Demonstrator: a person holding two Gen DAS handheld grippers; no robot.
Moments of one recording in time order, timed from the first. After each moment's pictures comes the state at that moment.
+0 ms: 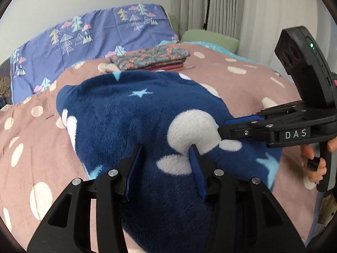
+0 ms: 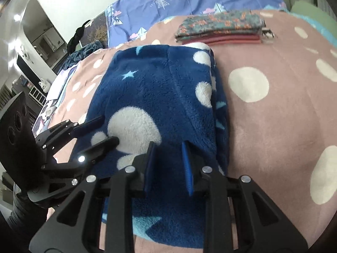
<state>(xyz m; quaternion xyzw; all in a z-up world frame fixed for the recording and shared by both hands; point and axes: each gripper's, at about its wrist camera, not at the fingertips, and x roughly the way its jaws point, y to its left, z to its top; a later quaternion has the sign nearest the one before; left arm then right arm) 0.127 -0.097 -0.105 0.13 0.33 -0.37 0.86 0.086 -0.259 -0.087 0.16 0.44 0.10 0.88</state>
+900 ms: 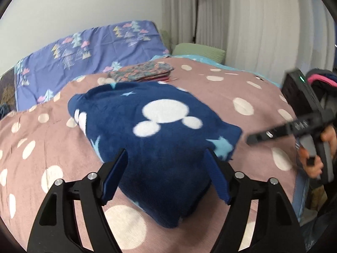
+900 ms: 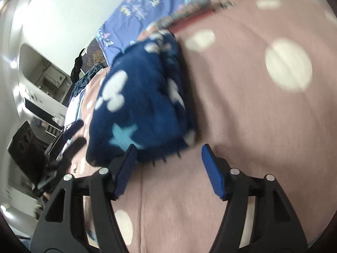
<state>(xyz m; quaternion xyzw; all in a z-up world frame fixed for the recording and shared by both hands) 0.060 -0.070 -0.089 0.12 0.29 -0.38 0.87 -0.029 -0.310 -0.125 0.33 0.44 0.08 0.83</state>
